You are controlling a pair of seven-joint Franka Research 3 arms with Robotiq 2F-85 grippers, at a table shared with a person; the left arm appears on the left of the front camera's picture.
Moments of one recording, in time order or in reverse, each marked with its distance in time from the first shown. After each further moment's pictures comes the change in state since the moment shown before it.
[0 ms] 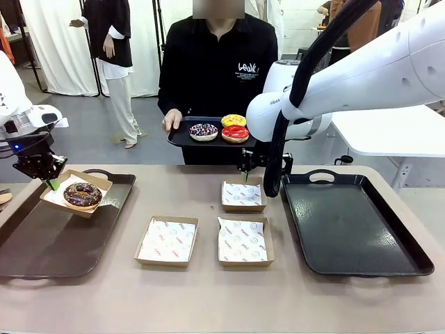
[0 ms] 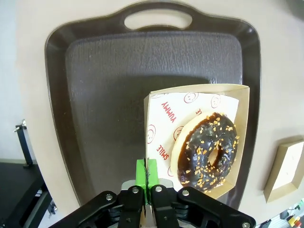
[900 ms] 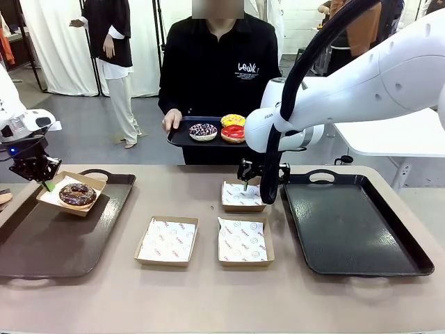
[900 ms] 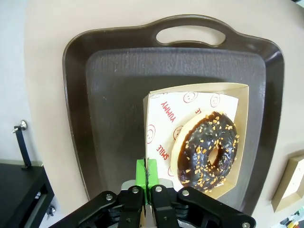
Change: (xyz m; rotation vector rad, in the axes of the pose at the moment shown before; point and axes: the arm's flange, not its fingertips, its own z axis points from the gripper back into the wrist) left arm 0.020 0.037 -0.025 -0.008 0.011 0.025; right arm 0.020 -0.005 -0.043 -0.011 0.030 -0.022
